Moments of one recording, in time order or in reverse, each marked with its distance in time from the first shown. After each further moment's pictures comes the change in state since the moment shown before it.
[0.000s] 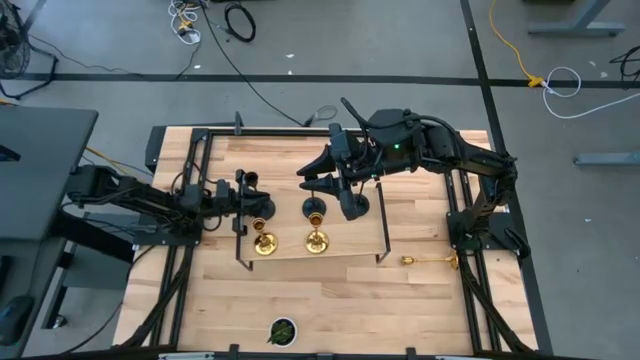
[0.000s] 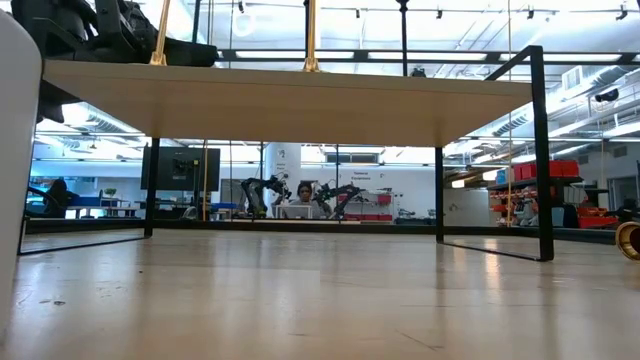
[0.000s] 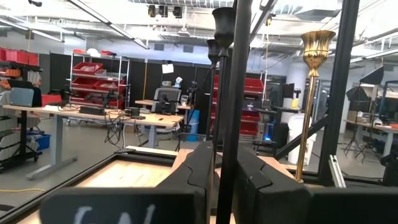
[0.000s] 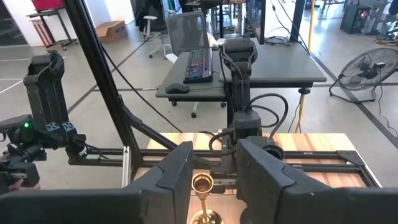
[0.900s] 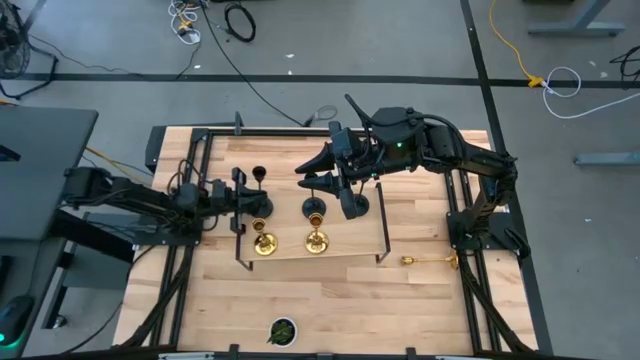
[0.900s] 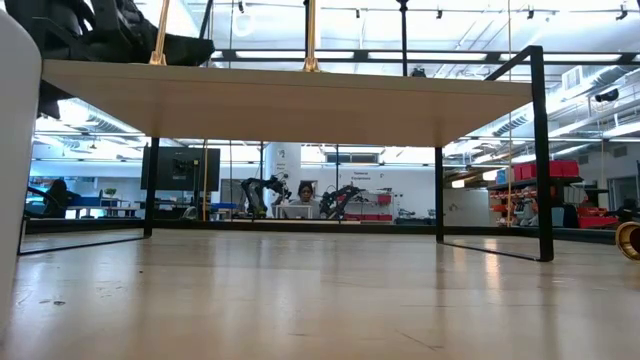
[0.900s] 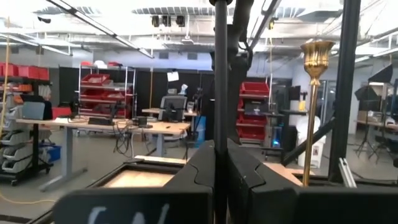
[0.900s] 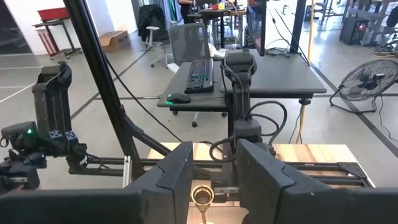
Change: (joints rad) left arm 0.000 -0.088 -0.001 -0.044 -0.021 0.057; right arm 0.000 0.000 0.000 0.044 -0.002 -0.004
